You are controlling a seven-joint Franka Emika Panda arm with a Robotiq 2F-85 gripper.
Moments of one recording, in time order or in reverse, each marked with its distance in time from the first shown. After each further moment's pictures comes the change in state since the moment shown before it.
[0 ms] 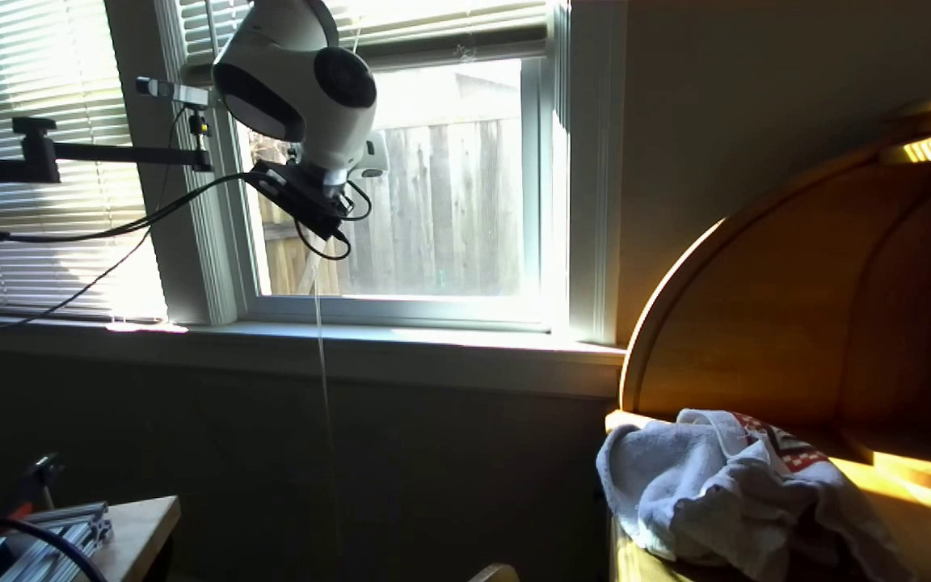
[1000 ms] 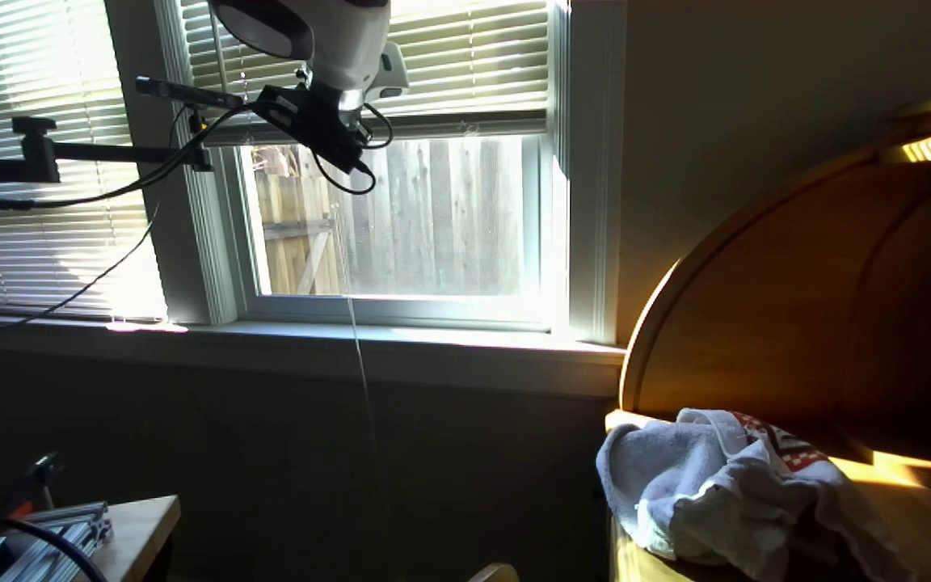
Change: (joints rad) arm -0.095 -0.170 -0.071 0.013 0.001 -0.152 0.008
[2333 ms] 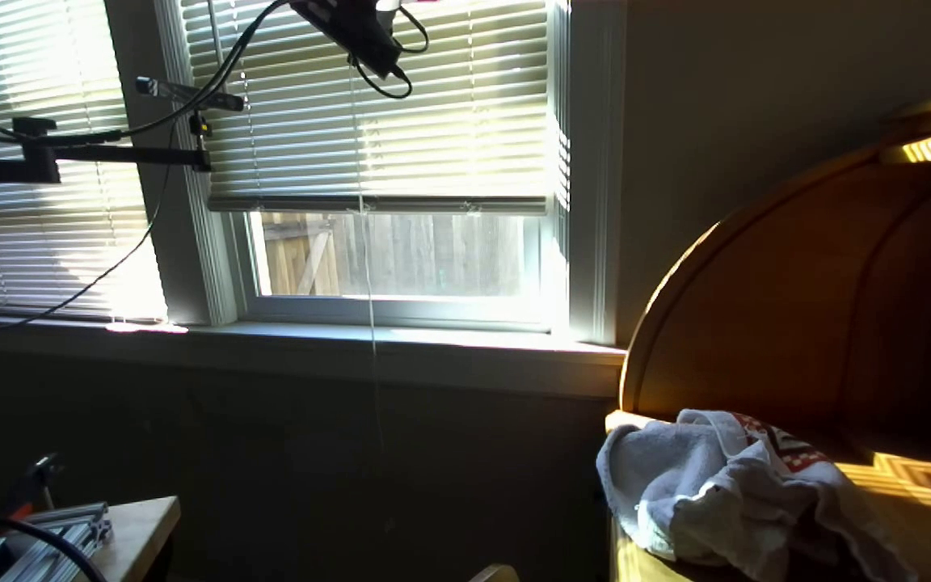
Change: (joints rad) arm -0.064 0.083 -0.026 0.332 -0.134 -0.140 0.248
